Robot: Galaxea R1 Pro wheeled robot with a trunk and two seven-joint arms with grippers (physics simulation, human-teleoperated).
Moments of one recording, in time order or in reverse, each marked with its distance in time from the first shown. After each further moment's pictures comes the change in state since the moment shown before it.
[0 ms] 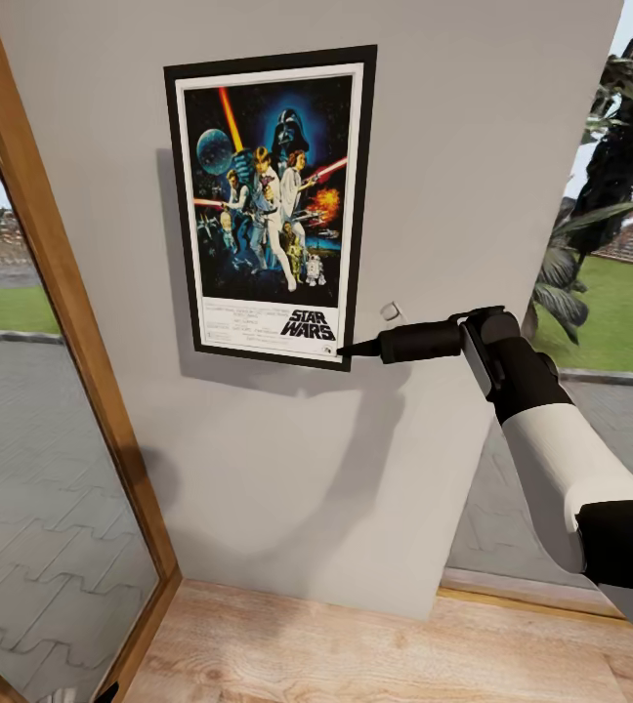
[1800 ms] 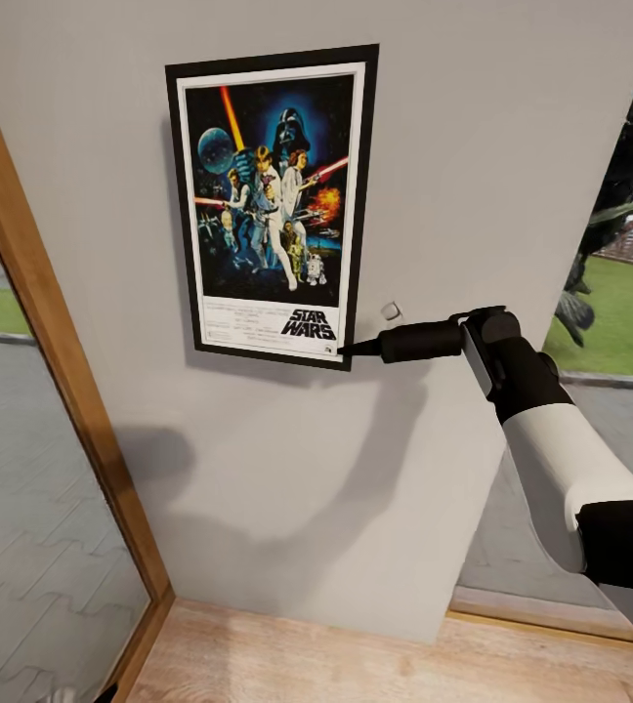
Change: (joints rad) left arm 0.000 0.001 0.000 0.000 0.000 0.000 0.000; right arm 0.000 -0.001 -0.003 0.000 0.000 0.000 0.000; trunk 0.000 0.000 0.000
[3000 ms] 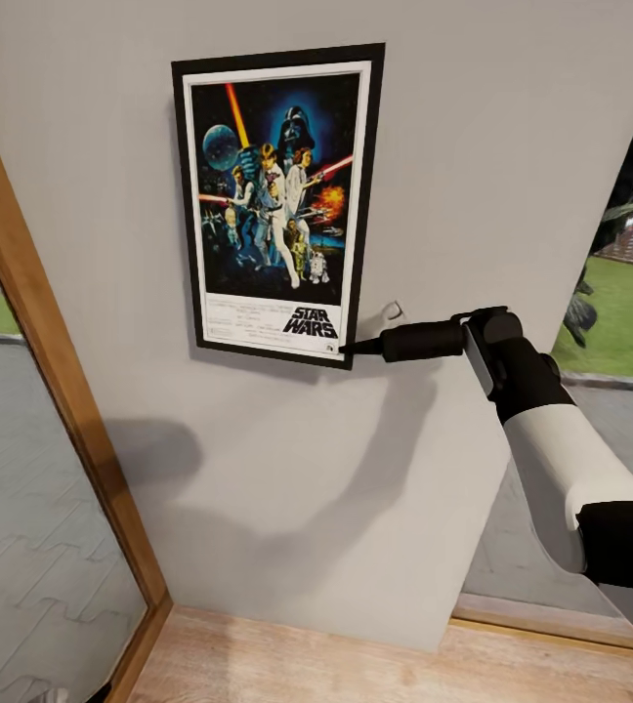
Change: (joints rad) left arm 0.000 0.017 0.000 0.000 0.002 0.000 -0.001; right arm 0.002 -0.001 -0.014 0.001 -0.002 -0.002 -0.003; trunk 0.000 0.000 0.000
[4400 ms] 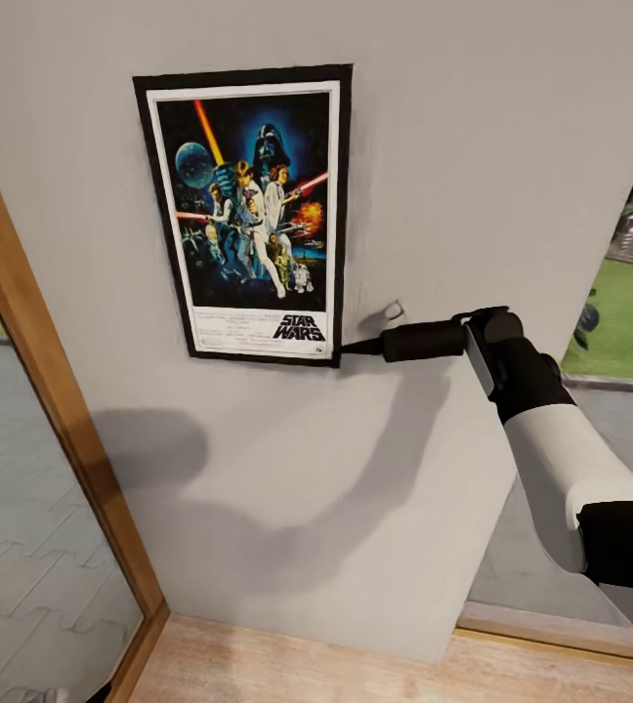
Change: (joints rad) left arm 0.000 0.000 0.000 0.000 0.000 0.001 0.000; right arm 0.000 -0.002 -0.001 0.000 -0.001 0.003 0.000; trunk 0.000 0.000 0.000
